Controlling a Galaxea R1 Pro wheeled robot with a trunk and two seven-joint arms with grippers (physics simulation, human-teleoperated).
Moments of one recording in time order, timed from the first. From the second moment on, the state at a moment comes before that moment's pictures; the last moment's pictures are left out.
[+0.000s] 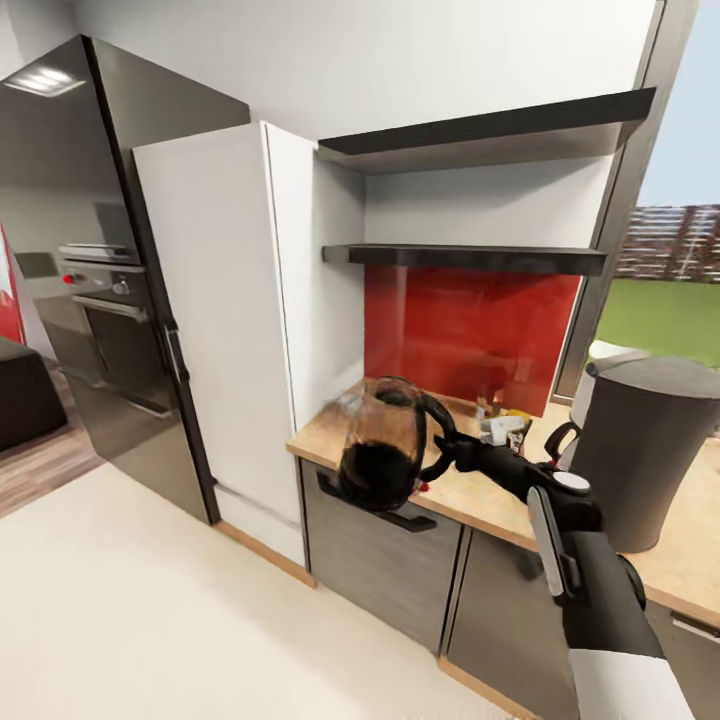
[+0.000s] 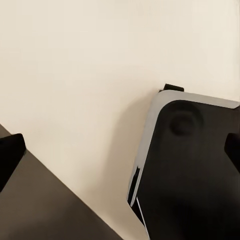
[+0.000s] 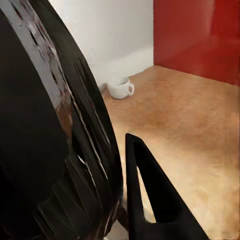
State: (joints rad) left arm -0.01 0.09 -0.29 -0.13 0.50 -0.16 0.15; right arm -0.55 0.03 -0.13 -1.48 0.08 0.61 0.48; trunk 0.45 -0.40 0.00
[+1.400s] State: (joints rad) left arm -0.02 0.10 -0.30 -0.13 0.48 -0.16 0.15; right arm -0.54 0.09 -0.14 -1.34 0.09 0.47 -0.09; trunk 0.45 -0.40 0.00
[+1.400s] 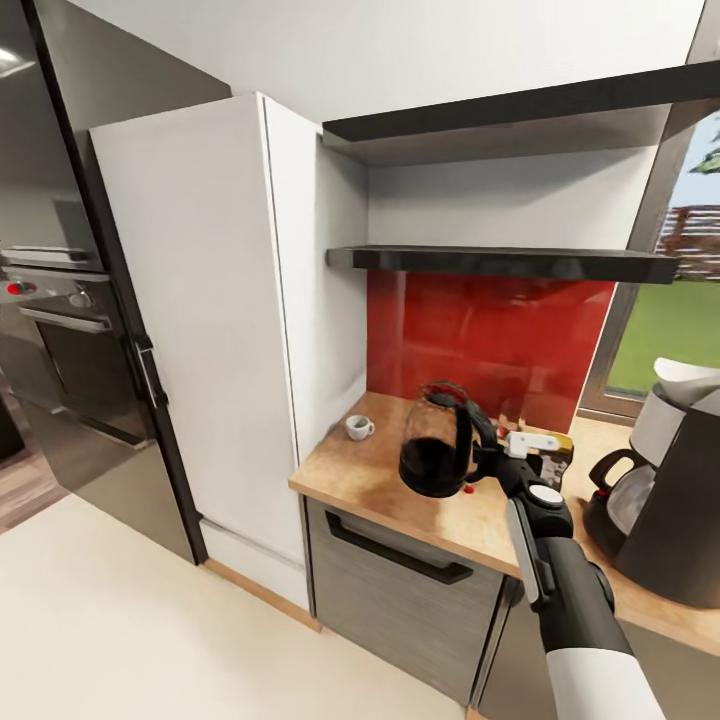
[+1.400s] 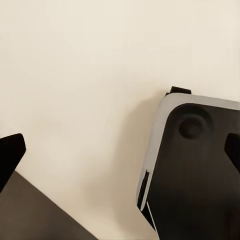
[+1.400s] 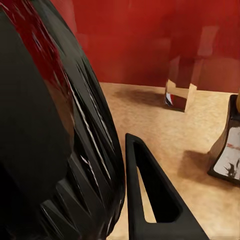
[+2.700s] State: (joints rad) left arm -0.02 0.10 -0.30 -0.13 0.48 -0.16 0.16; right arm -0.54 0.09 -0.14 -1.32 0.09 0.47 -0.09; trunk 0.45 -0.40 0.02
